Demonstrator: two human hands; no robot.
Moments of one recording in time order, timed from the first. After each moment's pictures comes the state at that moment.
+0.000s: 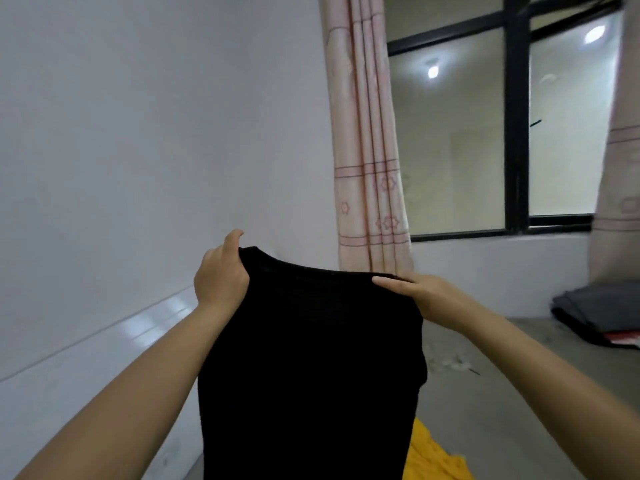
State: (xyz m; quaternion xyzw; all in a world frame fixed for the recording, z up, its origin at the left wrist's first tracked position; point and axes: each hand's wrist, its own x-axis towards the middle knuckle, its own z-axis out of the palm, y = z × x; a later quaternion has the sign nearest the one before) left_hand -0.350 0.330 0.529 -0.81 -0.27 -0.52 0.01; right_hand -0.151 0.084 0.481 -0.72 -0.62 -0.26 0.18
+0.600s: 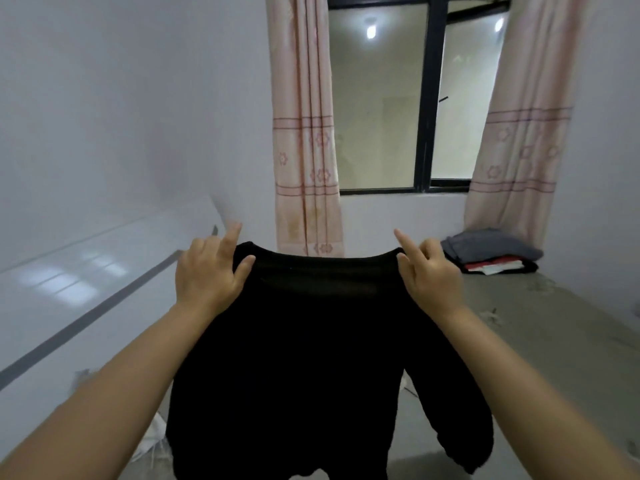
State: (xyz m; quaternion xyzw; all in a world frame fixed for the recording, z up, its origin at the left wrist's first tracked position) left_hand -0.490 0.169 0.451 -0.90 -0.13 -0.42 0.05; right_hand -0.335 -0.090 0.421 -0.74 -0.38 -0.48 0.28
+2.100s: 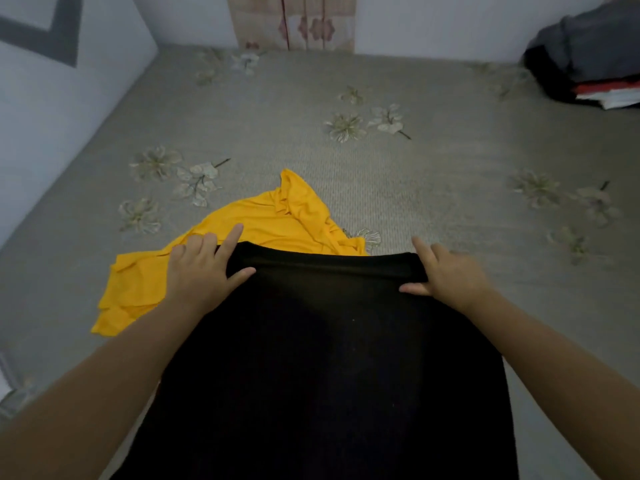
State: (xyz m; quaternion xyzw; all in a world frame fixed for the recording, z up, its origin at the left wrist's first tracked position) left_hand -0.116 0.302 0.072 -0.99 -0.13 -0.04 0.07; right_hand 0.058 0.004 0.072 -0.92 -0.39 0.04 -0.07
